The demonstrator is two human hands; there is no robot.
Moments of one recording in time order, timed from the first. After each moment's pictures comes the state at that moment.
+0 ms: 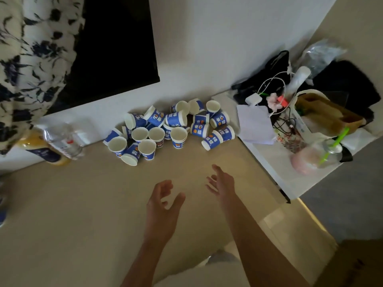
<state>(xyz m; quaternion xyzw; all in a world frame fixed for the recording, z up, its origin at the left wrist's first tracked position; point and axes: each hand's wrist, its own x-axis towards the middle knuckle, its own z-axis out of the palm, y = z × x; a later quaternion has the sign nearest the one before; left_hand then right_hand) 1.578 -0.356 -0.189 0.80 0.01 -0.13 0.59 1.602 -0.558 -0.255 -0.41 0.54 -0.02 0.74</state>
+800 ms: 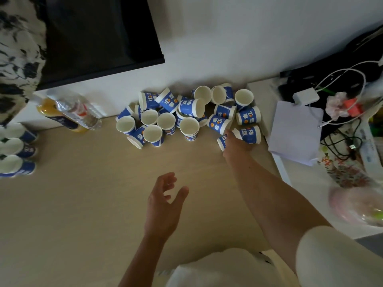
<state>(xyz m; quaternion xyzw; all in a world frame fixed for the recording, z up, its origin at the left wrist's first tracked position) 1.597 -0.460 -0.198 0.84 0.16 -0.07 0.51 1.761 -0.674 -0.314 -0.55 0.55 0.08 0.63</state>
